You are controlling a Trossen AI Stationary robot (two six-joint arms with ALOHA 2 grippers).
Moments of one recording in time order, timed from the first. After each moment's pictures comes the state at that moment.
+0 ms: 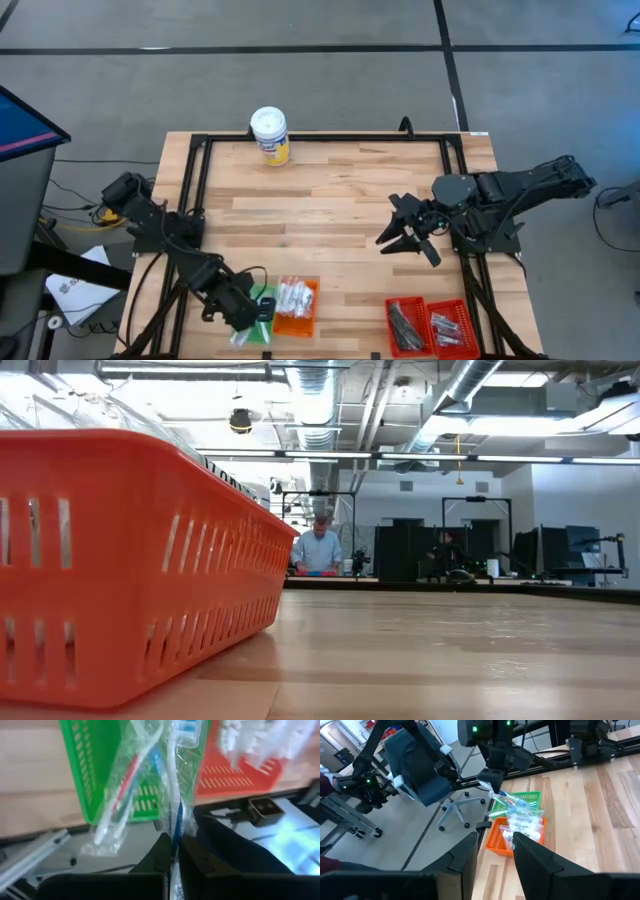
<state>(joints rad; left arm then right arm) -0.75 1.56 1.19 -0.71 0.10 -2.28 0.26 1.05 1.08 -0.37 -0.21 0.39</state>
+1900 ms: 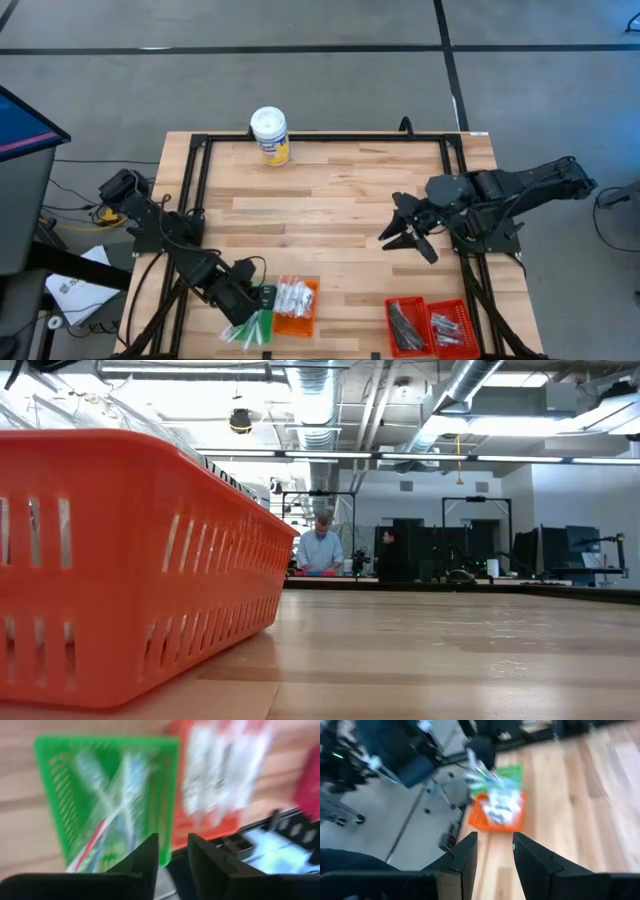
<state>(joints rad) -0.73 1.52 1.13 -0.73 -0.14 -2.18 0.23 1.04 1.08 -0.50 -0.20 0.36</state>
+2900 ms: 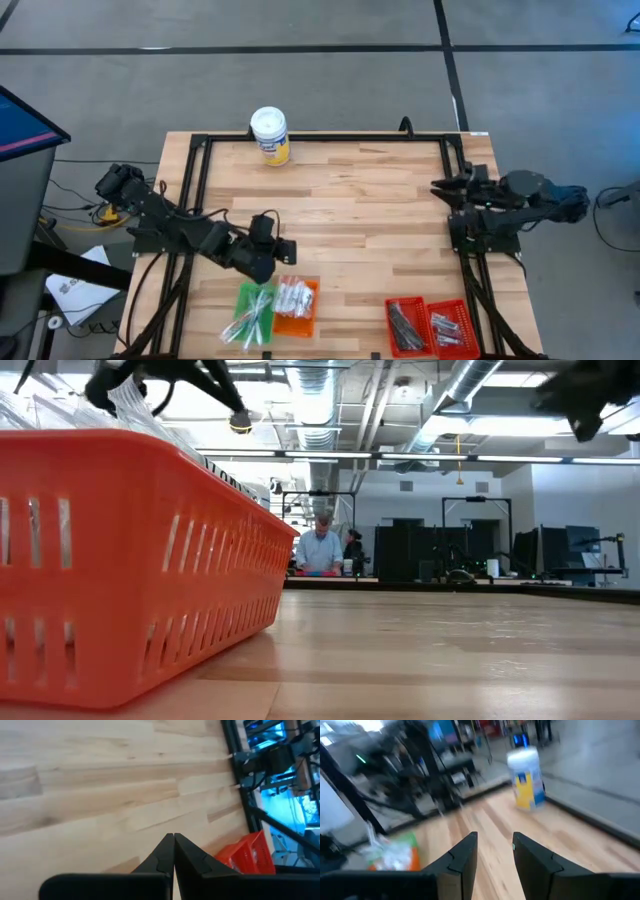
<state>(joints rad) -0.49 1.45 1.13 -0.63 -0.66 -1.71 0.16 0.10 0.56 -0.62 0.41 0.35</state>
